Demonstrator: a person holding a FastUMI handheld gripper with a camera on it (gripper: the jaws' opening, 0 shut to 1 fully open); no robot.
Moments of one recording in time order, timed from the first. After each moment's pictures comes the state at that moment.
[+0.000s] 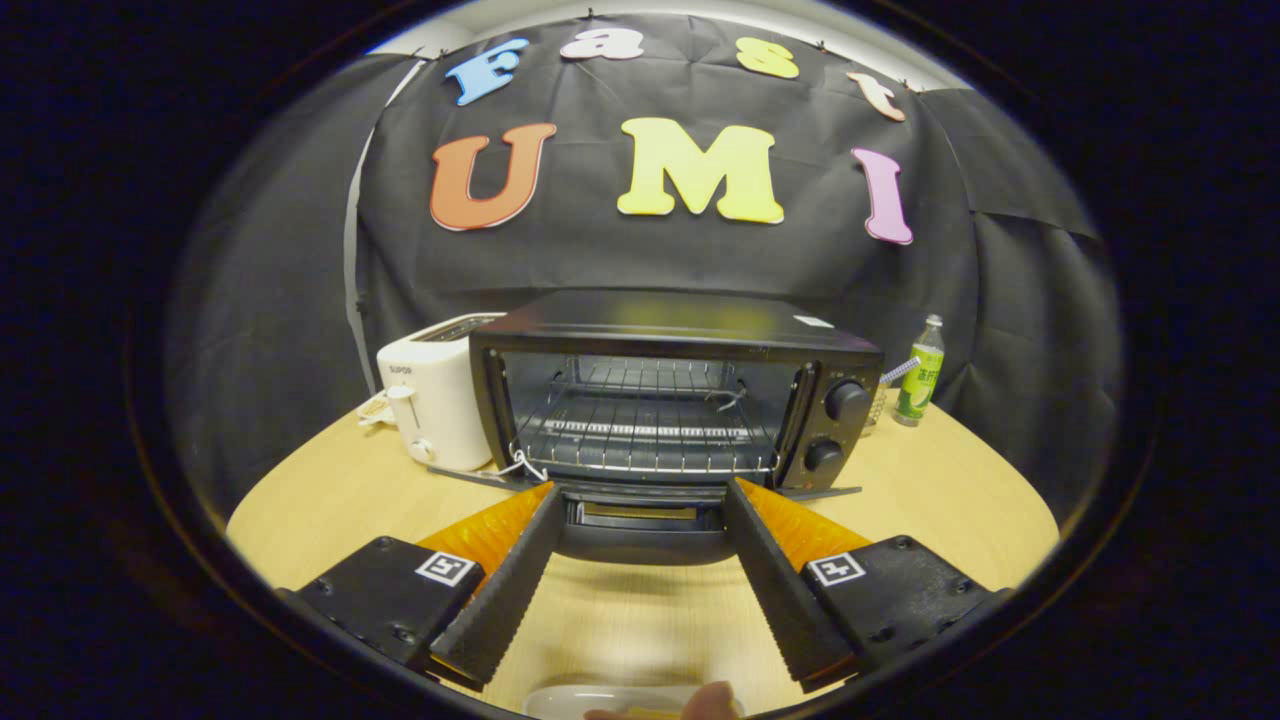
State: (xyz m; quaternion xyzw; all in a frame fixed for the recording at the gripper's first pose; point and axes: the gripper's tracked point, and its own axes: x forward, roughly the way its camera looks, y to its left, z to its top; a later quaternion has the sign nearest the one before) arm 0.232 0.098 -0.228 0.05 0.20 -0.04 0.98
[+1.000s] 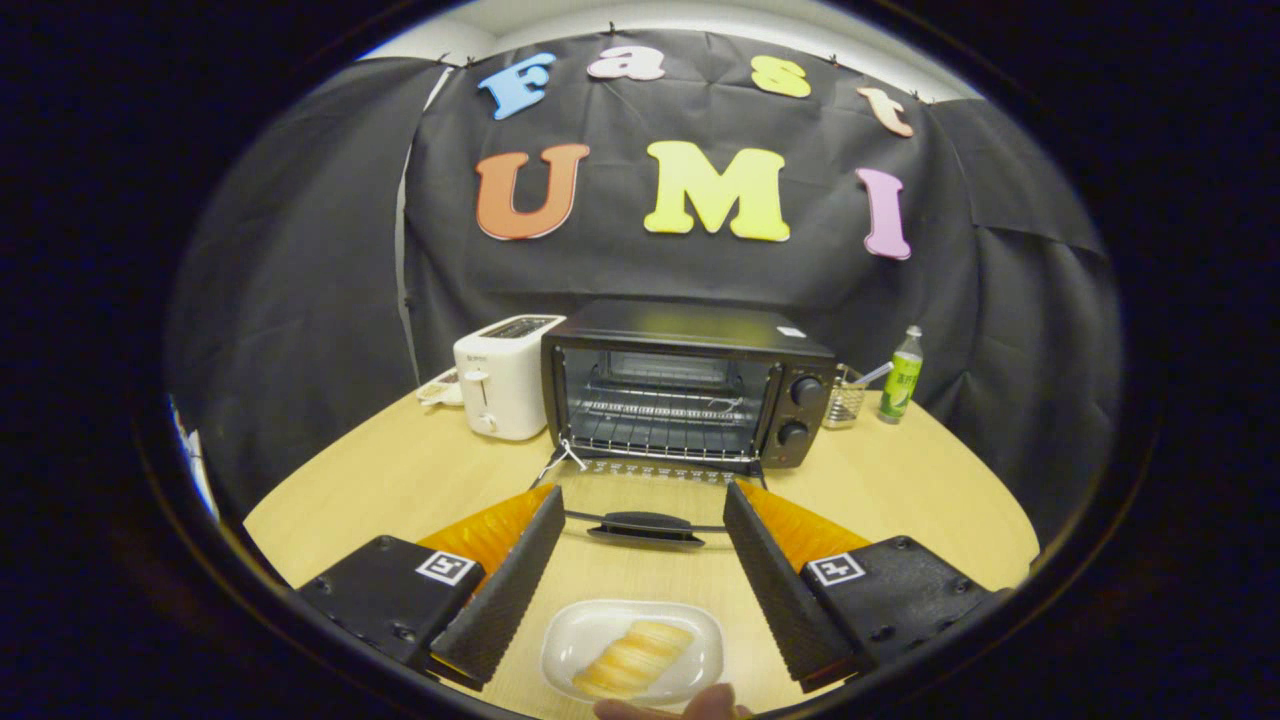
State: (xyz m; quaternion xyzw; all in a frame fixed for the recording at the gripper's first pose) arm 0.114 0.103 -0.168 0.04 0.18 -0.02 0.98
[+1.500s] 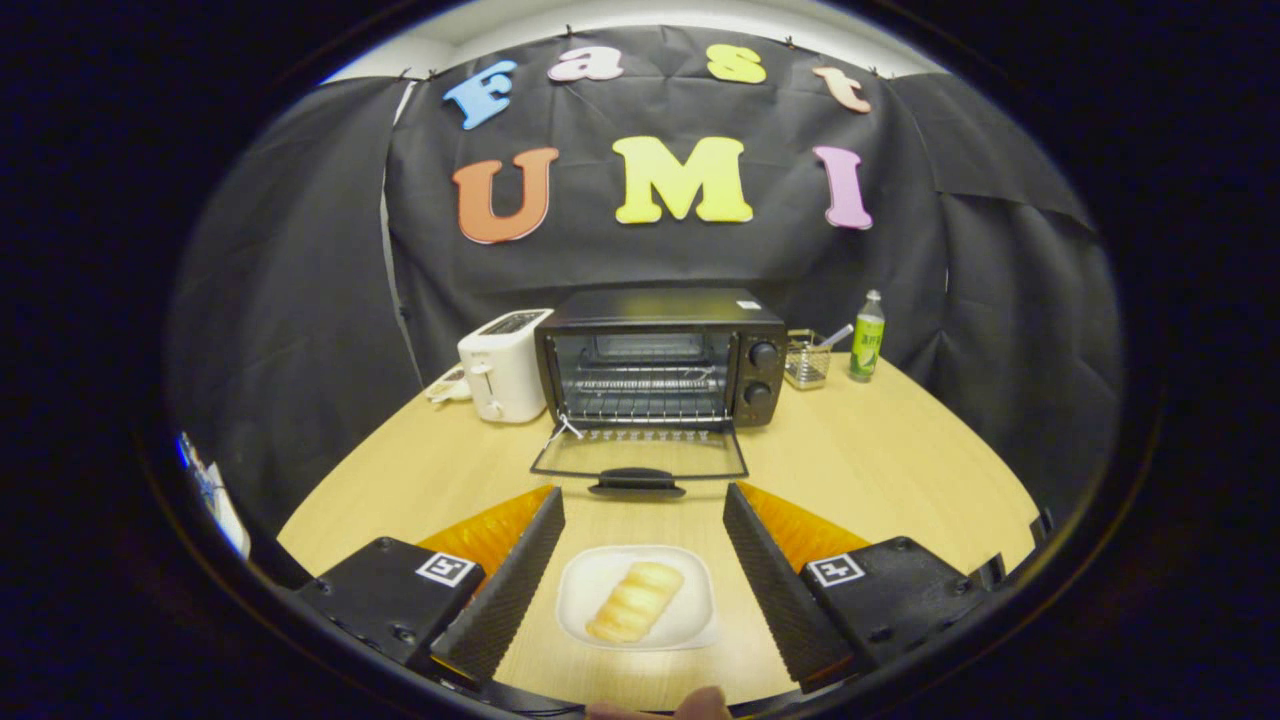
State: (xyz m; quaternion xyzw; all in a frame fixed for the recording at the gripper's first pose) arm 0.048 0.097 -0.181 0.09 0.24 -0.03 0.97
